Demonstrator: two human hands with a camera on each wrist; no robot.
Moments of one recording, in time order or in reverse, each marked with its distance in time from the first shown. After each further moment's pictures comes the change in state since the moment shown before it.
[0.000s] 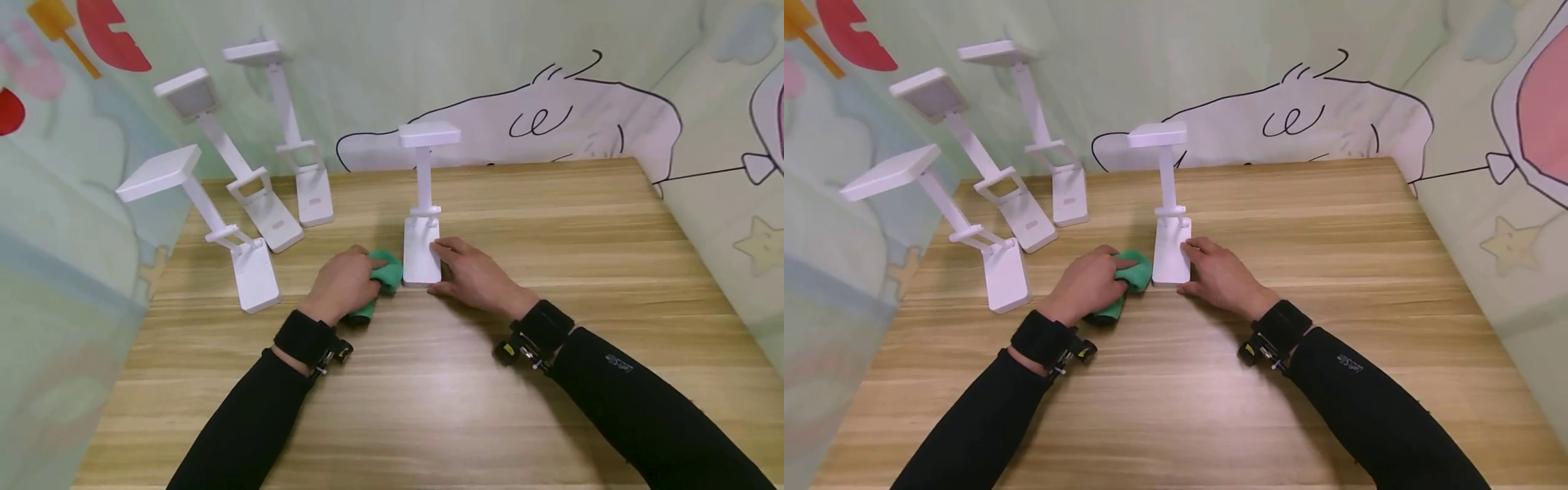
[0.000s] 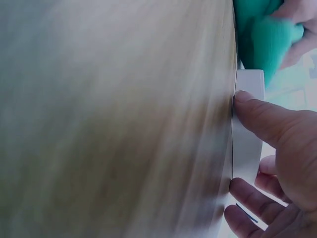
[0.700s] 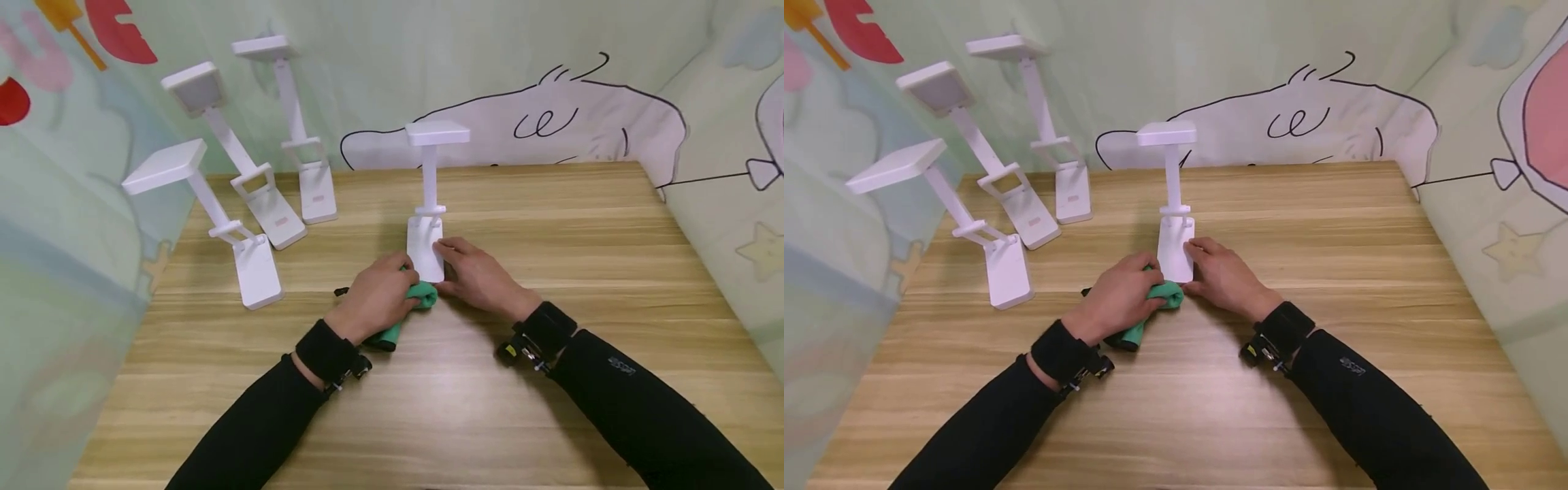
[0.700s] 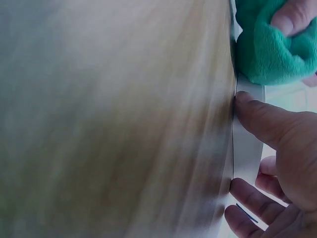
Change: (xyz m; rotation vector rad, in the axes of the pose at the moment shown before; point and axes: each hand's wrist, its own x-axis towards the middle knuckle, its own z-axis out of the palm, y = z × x) left_hand -0.011 0.040 0.000 0.036 0.064 0.240; right_hand 0.000 -0.001 0.002 -0.009 0.000 0.000
